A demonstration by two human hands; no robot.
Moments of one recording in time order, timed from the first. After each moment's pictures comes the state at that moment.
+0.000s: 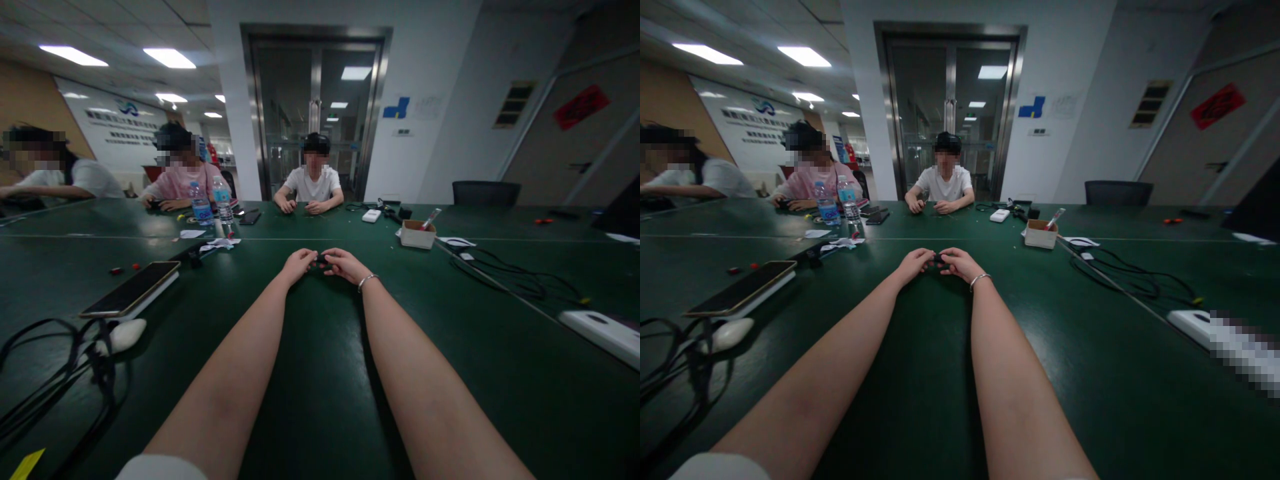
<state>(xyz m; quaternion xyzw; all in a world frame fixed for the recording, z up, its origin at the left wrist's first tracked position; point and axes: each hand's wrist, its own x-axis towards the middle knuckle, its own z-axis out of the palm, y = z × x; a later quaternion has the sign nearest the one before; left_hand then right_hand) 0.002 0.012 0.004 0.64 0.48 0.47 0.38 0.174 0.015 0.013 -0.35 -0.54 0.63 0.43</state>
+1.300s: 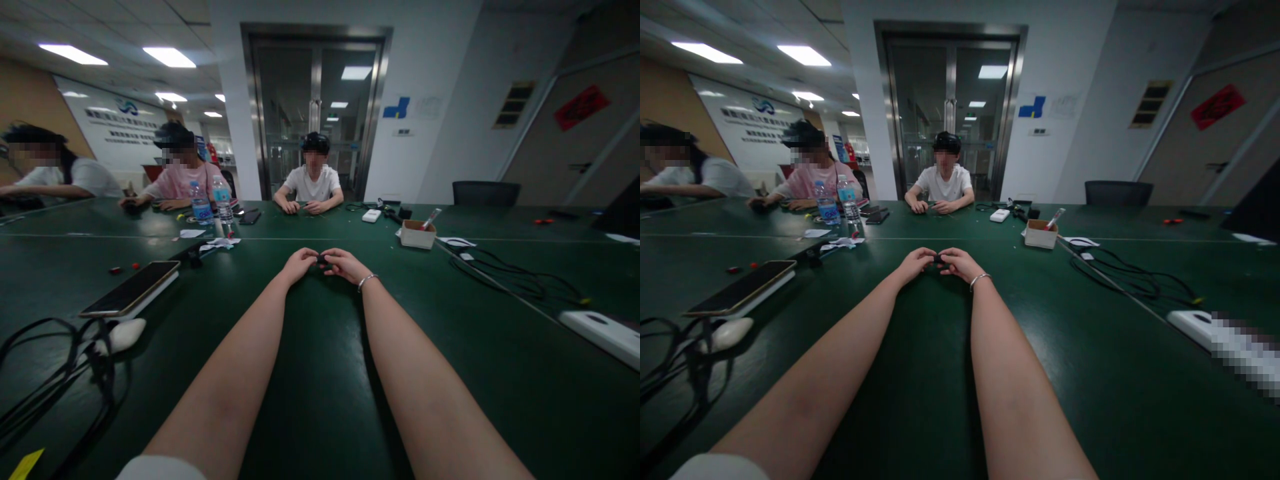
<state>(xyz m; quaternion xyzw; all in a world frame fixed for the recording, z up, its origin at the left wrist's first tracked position) 0.002 0.017 0.001 0.64 0.46 0.48 0.39 0.175 0.014 0.013 -0.35 -0.55 0.63 0.43</state>
